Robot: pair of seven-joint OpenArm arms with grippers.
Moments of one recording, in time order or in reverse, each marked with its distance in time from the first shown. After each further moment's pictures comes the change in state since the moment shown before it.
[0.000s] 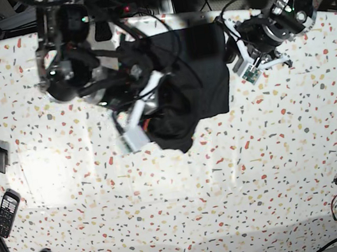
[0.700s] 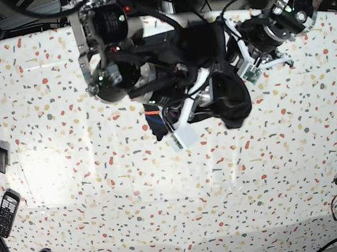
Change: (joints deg) left arm 0.0 -0.2 0.0 0.0 0.6 0.0 0.3; right arm 4.6 -3.7 -9.1 -9.0 10.1 -2.8 2.2
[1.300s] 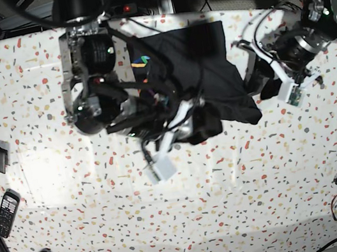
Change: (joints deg) left arm 0.2 -0.1 -11.9 12.8 -14.2 -0.5 2.1; right arm 6.9 1.0 9.7 0.0 -6.5 0.4 -5.8
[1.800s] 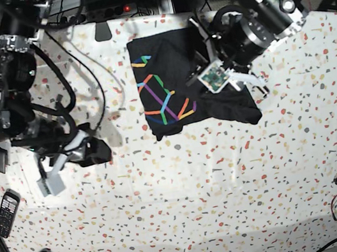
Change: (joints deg) left arm -2.9 0.2 22.8 5.2 20.5 -1.0 -4.7; right arm -0.9 17.3 21.3 0.0 2.0 0.0 -2.1
